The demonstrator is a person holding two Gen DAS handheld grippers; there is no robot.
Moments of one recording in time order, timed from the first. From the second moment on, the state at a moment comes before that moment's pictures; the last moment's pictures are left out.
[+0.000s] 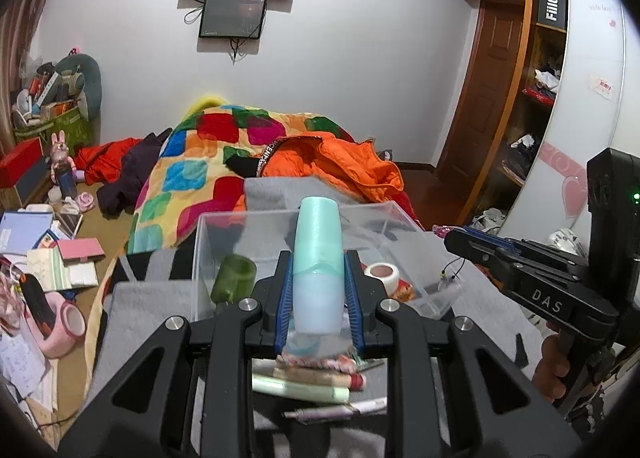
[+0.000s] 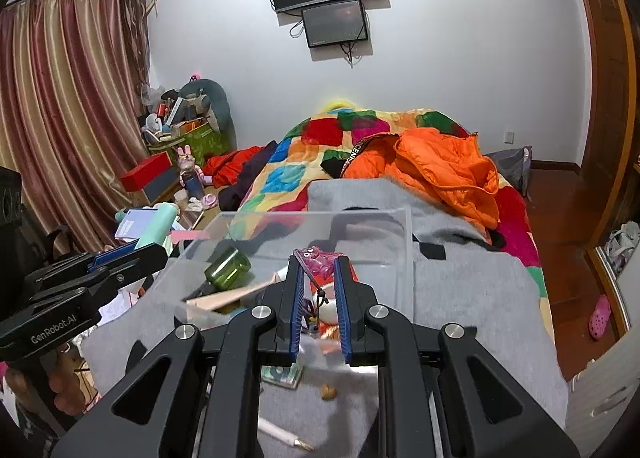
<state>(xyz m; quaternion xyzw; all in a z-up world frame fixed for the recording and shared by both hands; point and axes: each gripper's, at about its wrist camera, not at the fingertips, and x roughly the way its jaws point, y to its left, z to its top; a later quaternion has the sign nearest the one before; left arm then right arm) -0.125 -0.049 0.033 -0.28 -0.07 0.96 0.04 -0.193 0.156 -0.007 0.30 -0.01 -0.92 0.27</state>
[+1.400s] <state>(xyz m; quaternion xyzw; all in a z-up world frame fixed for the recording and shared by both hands) -0.183 -0.046 -0.021 -0.36 -0.05 0.93 0.04 -0.222 0.101 -0.058 0.36 0.06 -0.89 0.27</state>
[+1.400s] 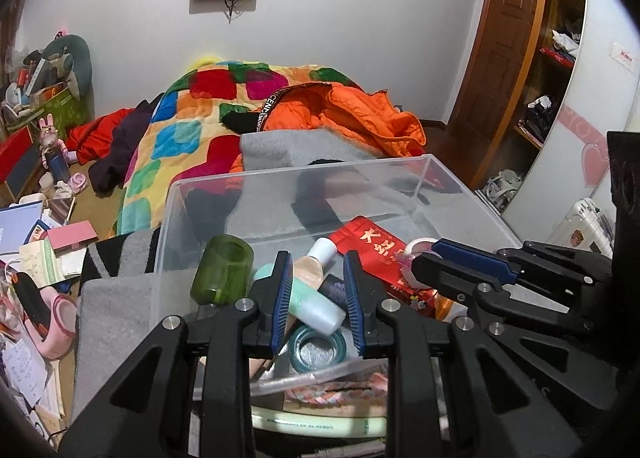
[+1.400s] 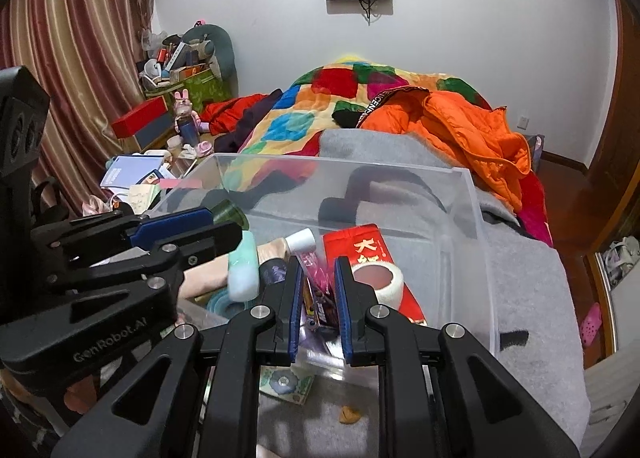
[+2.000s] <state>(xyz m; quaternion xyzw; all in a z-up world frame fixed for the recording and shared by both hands) -0.134 -0.044 0.008 -0.32 -0.03 0.95 0.02 -0.184 0.146 -0.036 0.32 0.07 -0.91 0.24</state>
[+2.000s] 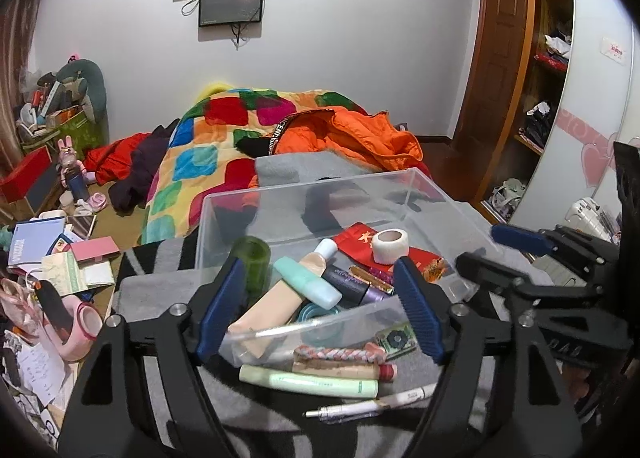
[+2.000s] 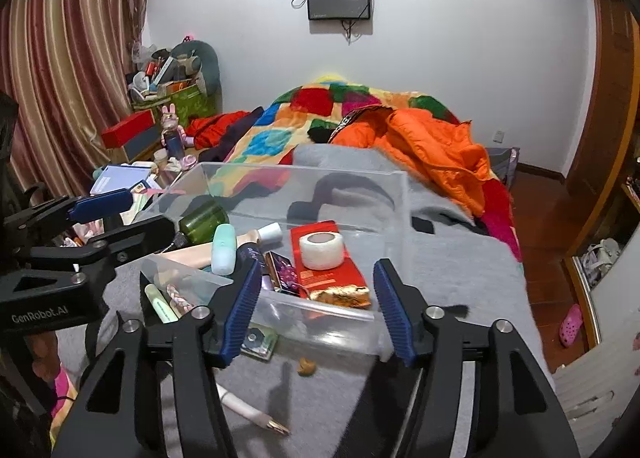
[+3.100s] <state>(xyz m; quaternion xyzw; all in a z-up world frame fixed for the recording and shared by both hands) -0.097 -0.034 -0.084 -0.42 -0.04 0.90 0.11 -0.184 0.142 -0.119 0.42 0.11 -0.87 0.25</state>
